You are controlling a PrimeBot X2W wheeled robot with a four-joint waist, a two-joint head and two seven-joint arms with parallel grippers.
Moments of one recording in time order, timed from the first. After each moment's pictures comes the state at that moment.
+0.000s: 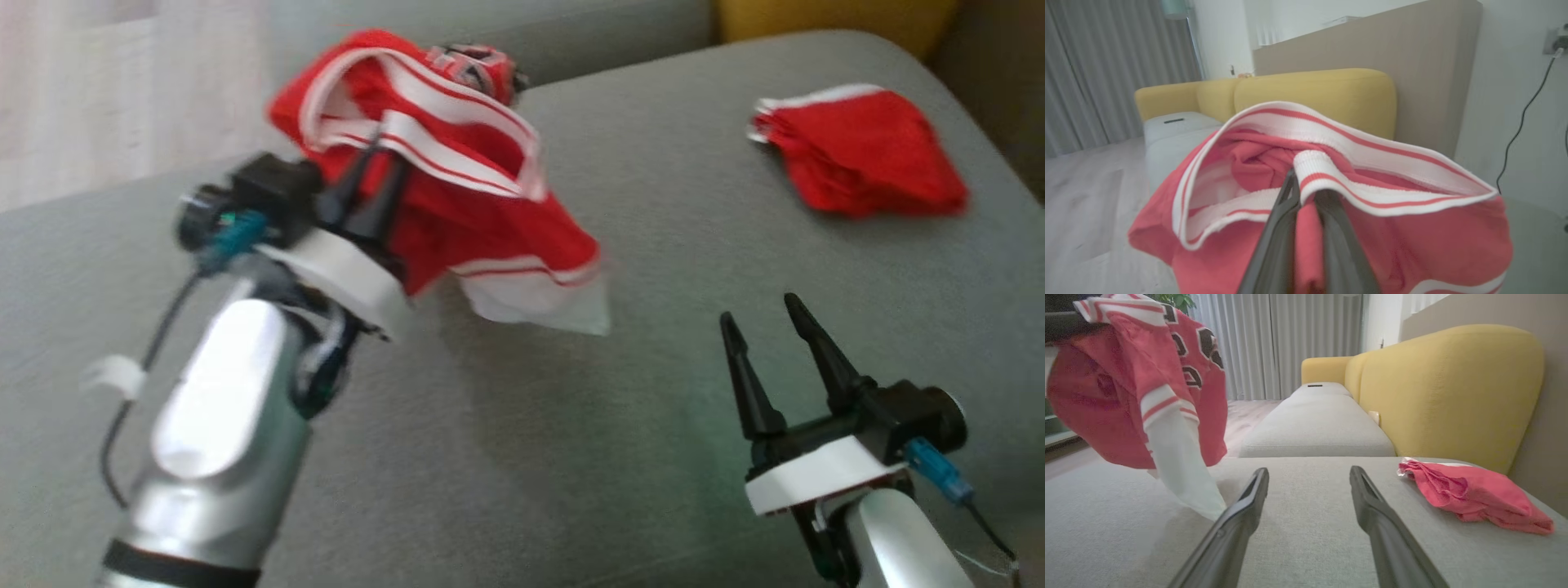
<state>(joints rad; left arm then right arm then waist) -0.55 0.16 -0.39 0.33 -0.27 -0.13 -0.10 -0.09 -0.11 0.20 0.23 0.11 0.13 -0.25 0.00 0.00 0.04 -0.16</state>
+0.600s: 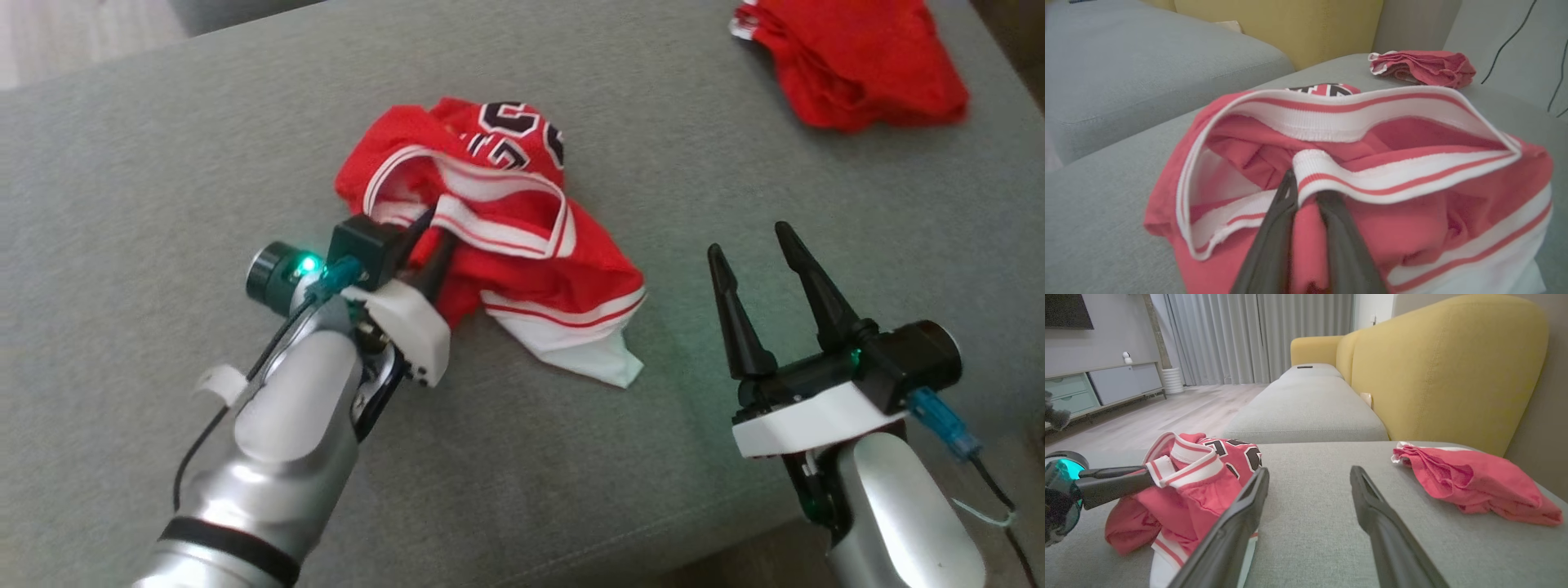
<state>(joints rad) -0.63 0.08 -0.58 0.75 -0.24 -0.12 -0.25 -0.19 -0.09 0.23 0.19 0.12 0.13 -0.25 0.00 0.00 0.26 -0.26</state>
